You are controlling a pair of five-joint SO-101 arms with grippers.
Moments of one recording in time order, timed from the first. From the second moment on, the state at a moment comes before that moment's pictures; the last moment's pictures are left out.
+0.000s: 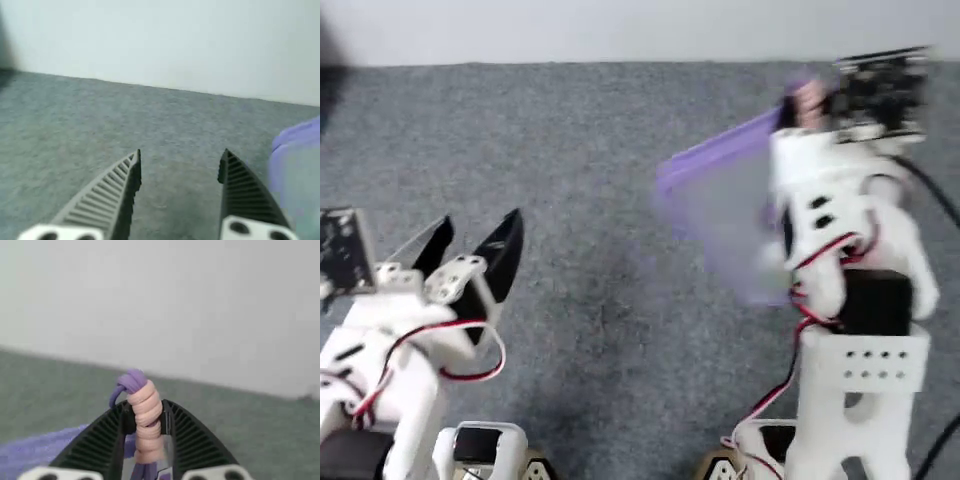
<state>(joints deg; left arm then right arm) -2.3 -67.5 20.7 83.3 14.9 -5.0 -40.1 9.3 56.6 9.1</state>
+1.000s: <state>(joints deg) -18.3 -80.3 21.3 98.4 11.7 -21.1 -17.5 20.8 49.6 9.0</state>
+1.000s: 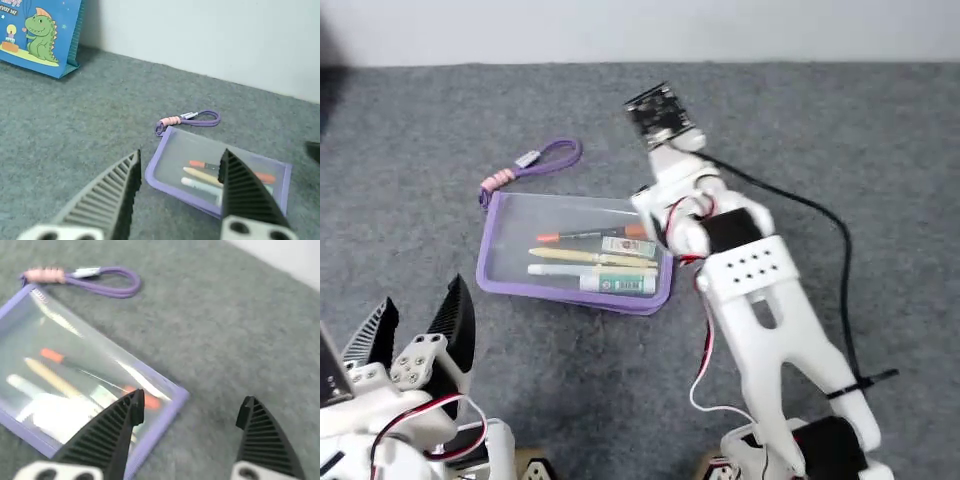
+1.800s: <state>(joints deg) -14.3 -85.1 40.7 91.1 9.1 -12.0 -37.7 33.1 68.0 -5.6</state>
